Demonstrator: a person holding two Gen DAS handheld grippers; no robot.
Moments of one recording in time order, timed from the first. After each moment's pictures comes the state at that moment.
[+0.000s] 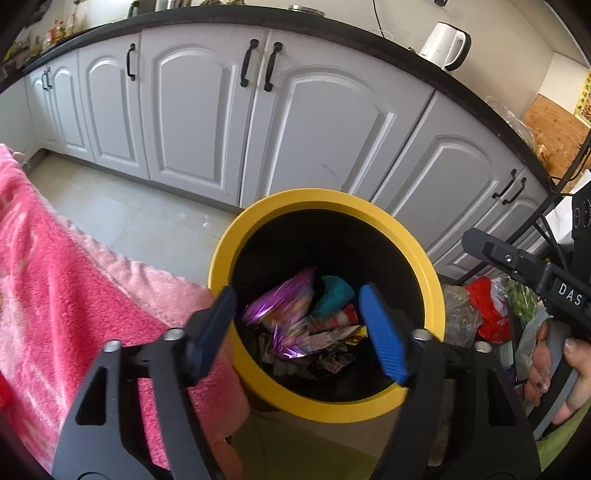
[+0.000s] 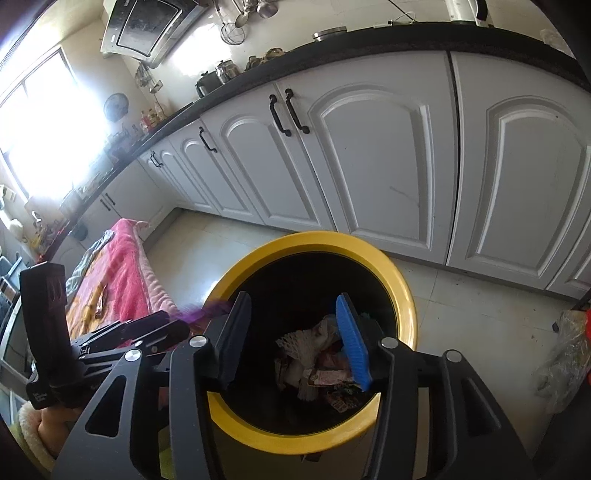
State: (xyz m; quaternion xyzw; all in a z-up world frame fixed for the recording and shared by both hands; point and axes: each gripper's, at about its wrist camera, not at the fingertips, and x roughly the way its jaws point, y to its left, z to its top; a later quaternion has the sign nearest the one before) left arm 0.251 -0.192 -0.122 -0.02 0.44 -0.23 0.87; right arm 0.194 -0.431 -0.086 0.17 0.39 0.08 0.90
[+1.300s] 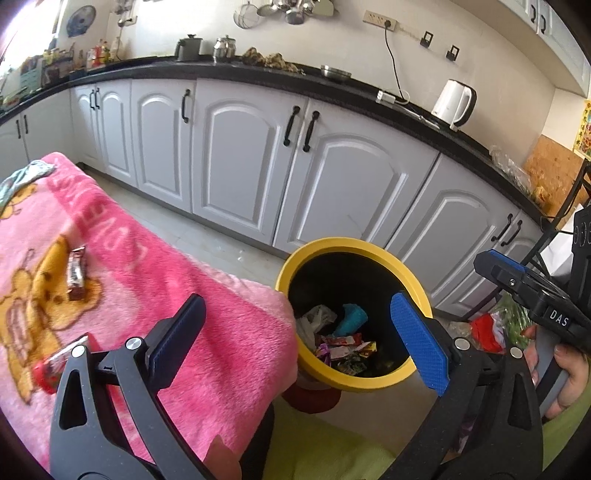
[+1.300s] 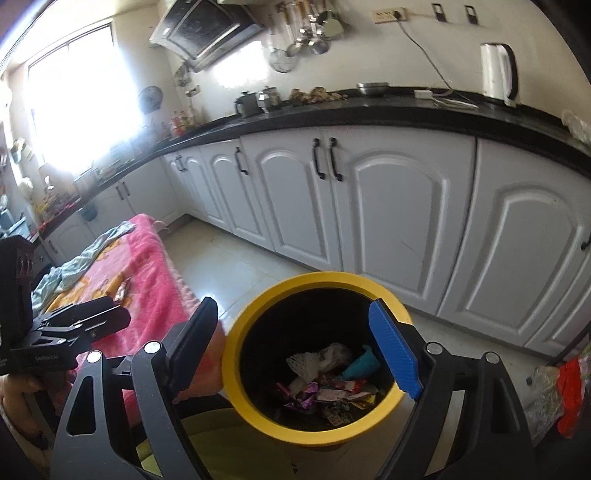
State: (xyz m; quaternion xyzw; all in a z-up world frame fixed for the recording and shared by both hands) left arm 0.188 -0.111 -0.043 -0.05 0.37 -0.18 0.91; right arm 0.152 -0.378 -0.019 0.07 0.32 0.11 0.94
